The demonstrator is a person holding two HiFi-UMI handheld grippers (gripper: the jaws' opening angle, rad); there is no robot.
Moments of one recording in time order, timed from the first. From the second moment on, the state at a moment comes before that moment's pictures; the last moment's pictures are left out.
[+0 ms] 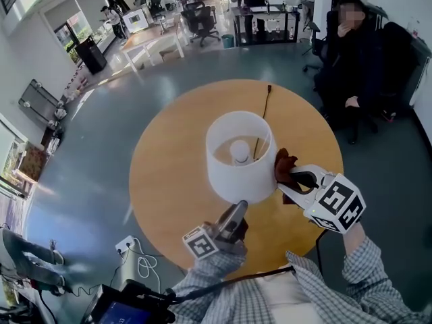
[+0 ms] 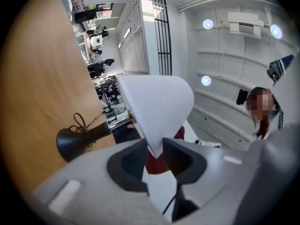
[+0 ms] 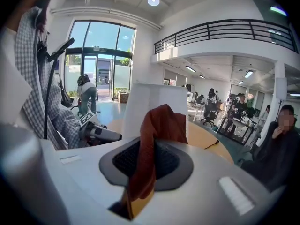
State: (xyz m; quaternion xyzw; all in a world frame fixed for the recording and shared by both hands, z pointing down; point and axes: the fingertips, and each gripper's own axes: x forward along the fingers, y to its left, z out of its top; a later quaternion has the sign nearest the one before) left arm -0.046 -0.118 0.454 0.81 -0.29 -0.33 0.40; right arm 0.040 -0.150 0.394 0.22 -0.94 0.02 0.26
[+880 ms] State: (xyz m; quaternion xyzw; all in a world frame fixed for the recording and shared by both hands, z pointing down) left arm -0.118 -0.107 0.415 0.91 -0.39 -0.01 0.15; right arm 0.025 -0.131 0.404 0.23 -0.95 0.05 0.21
